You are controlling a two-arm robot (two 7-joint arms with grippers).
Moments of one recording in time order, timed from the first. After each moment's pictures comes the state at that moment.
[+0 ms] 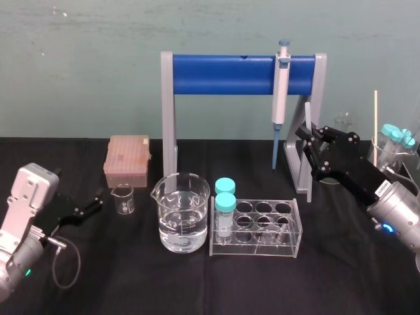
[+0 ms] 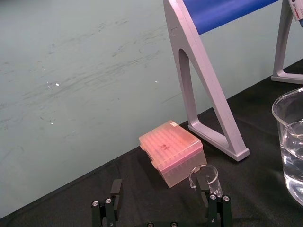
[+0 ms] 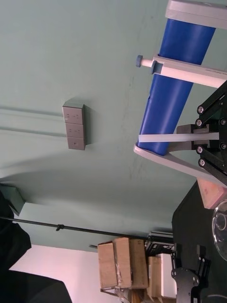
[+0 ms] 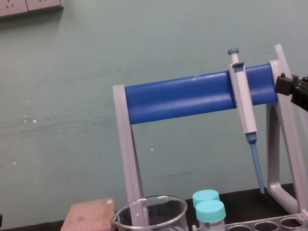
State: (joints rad) left arm -0.20 0.60 0.45 -1.41 -0.25 -0.12 0.03; right arm 0.34 0.42 -0.27 -1.25 0.56 -0.47 0.71
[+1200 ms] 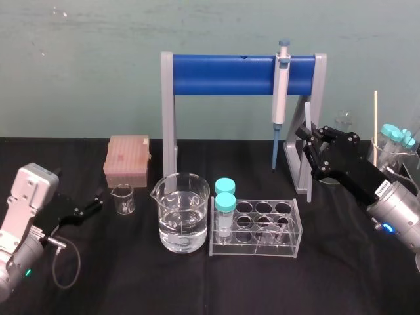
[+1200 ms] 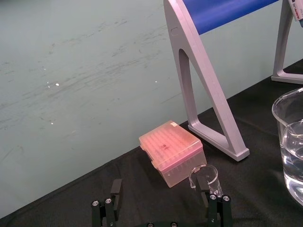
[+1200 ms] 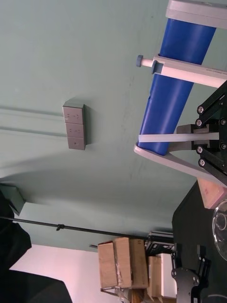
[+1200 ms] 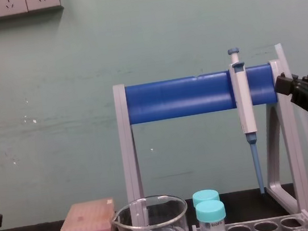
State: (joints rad) left arm -0.20 0.60 0.45 -1.41 -0.25 -0.12 0.03; right arm 0.34 0.42 -0.27 -1.25 0.56 -0.47 0.71
